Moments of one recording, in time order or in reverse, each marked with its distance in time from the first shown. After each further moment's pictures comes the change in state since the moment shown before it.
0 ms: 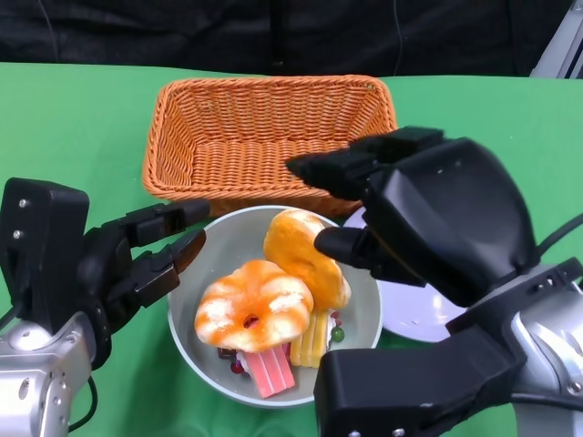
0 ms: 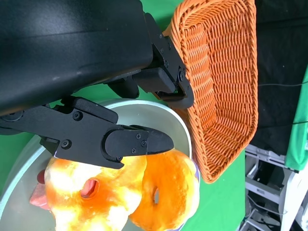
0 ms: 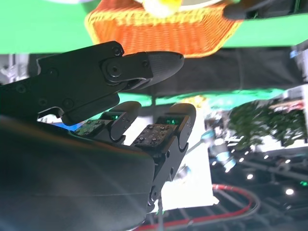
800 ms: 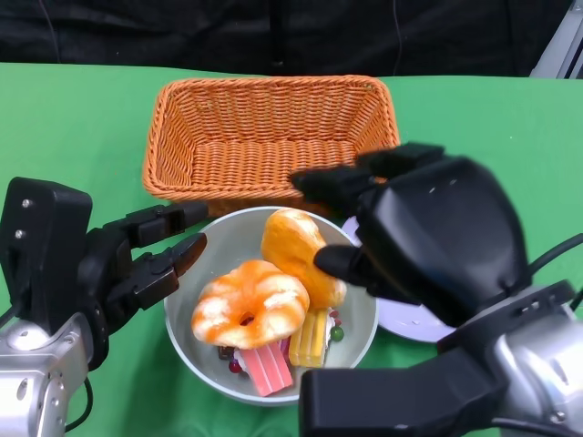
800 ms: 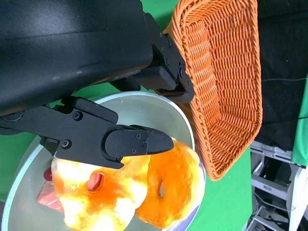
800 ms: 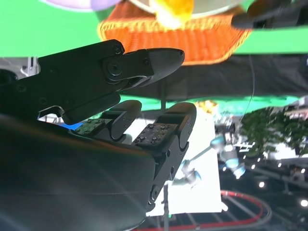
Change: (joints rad) left arm 0.005 0.021 -0.018 -0.003 0.003 -0.005 -0.015; right arm 0.068 0.061 0.035 -0.002 -0.113 -0.007 0.043
